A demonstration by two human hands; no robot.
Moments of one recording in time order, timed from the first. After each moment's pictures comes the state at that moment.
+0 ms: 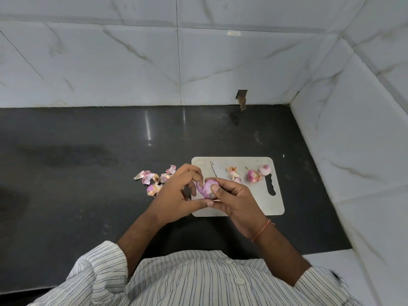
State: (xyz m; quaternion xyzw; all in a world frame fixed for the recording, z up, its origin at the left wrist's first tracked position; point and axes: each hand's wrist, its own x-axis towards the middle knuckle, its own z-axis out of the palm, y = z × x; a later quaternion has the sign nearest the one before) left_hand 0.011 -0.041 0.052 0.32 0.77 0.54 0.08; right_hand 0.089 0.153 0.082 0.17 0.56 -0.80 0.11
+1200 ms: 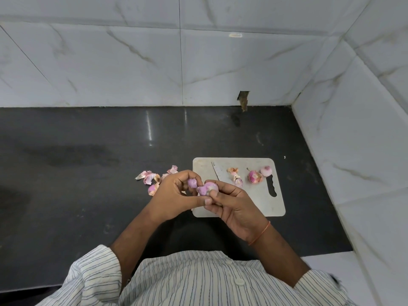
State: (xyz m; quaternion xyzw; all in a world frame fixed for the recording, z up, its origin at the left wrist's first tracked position) left_hand 0.014 -0.049 0.062 0.23 0.71 0.65 0.18; right_hand 0.091 0.147 0.089 0.19 0.42 -0.87 0.17
